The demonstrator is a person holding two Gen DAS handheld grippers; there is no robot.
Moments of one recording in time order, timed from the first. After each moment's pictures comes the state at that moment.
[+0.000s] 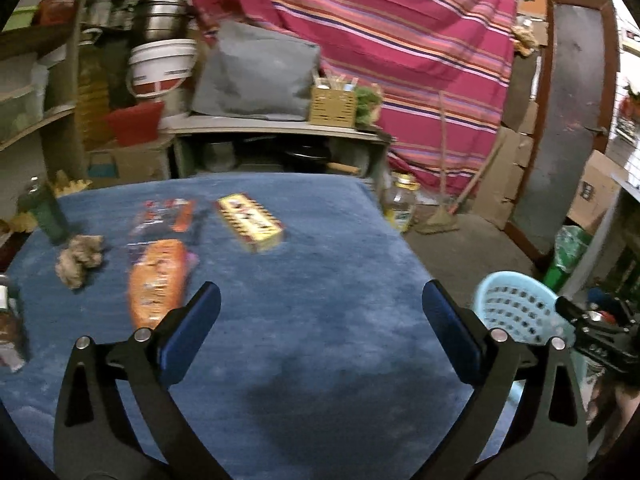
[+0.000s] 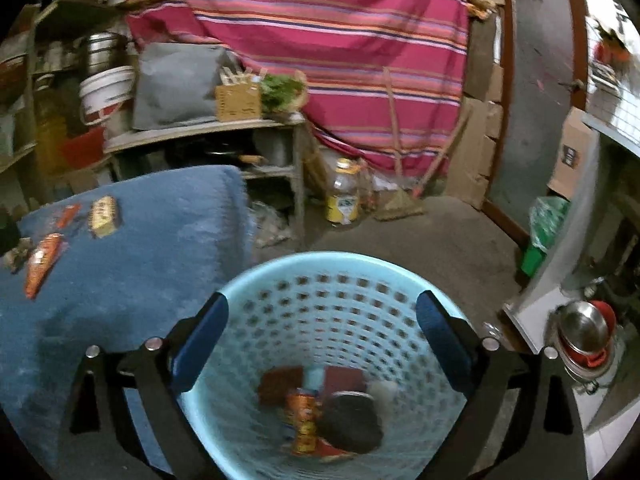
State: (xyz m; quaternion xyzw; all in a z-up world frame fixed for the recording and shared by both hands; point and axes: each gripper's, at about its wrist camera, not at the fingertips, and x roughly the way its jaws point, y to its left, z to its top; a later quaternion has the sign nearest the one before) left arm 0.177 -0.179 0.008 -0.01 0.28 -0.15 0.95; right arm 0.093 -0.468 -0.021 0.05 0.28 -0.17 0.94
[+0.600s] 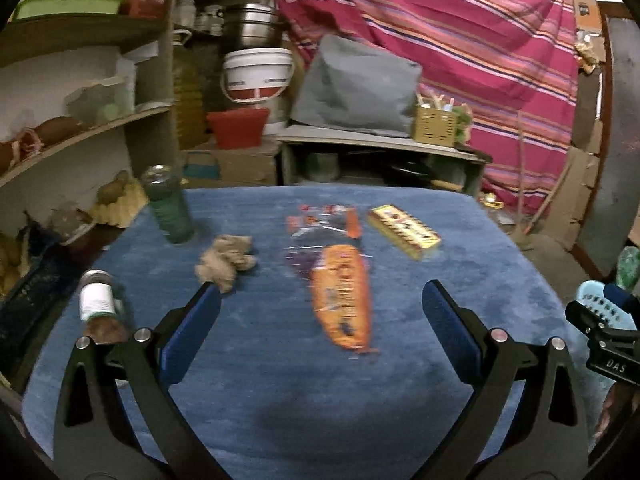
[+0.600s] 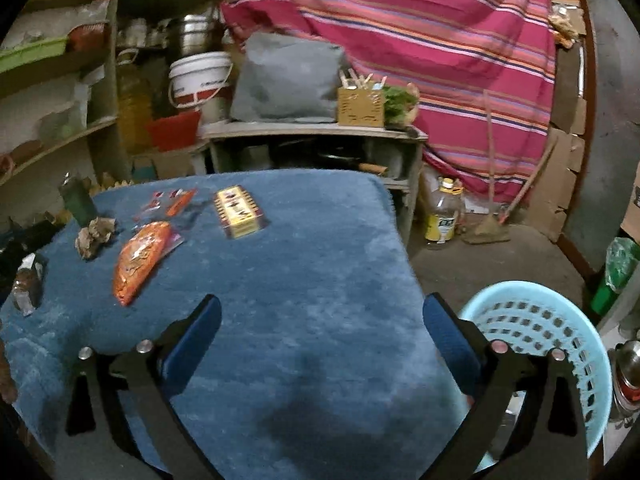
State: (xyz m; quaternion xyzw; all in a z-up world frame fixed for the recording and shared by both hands) left arm 0.182 -0.034 0.008 0.00 0.25 -0.02 0.97; right arm 0.155 -0.296 -0.022 0.01 0.27 -0.04 0.96
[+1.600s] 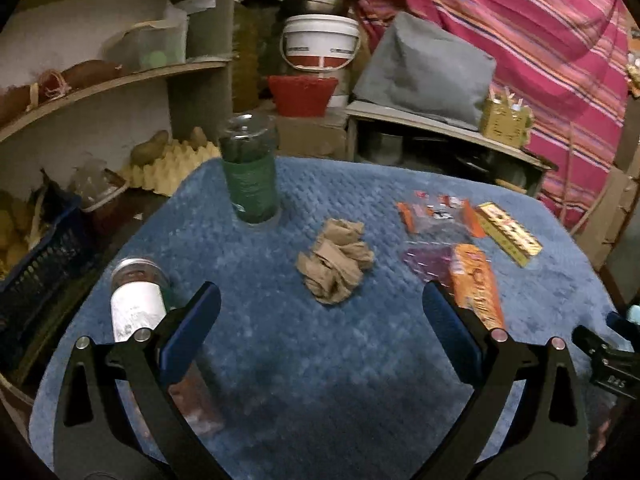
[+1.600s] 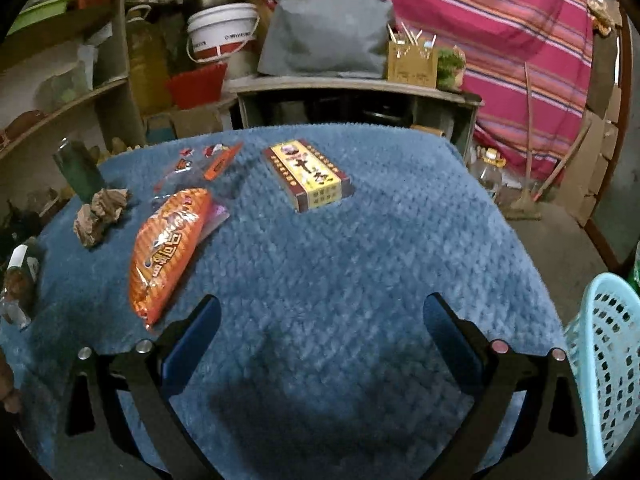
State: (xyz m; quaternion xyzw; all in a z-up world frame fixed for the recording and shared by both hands) left arm 0.245 0.073 -0.029 -0.04 0.29 0.04 0.95; right arm 0.231 -0.220 -0.063 0.03 0.34 -0.01 0.94
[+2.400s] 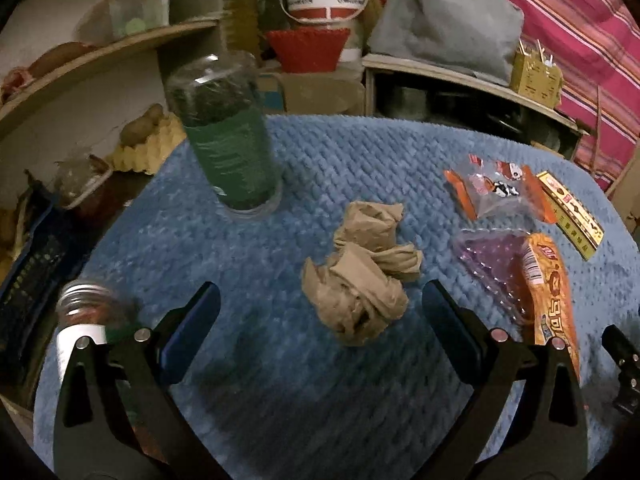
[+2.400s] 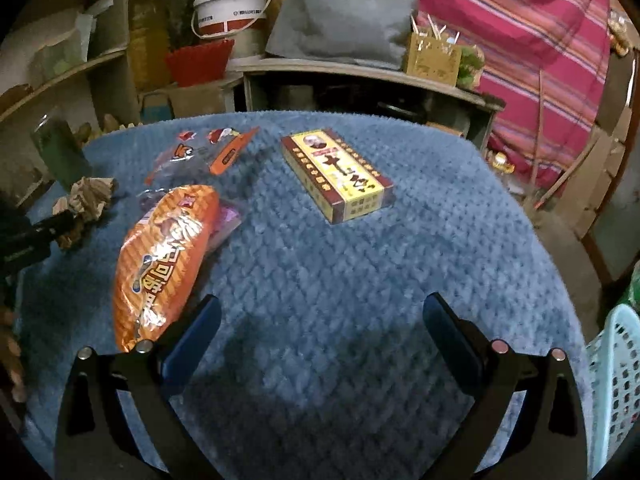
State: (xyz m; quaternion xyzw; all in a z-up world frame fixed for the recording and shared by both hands) left arm 0.331 0.079 -0.070 -0.02 0.37 0.06 0.93; right arm 0.279 -0.186 -0.074 -0.01 0.37 -0.02 0.93
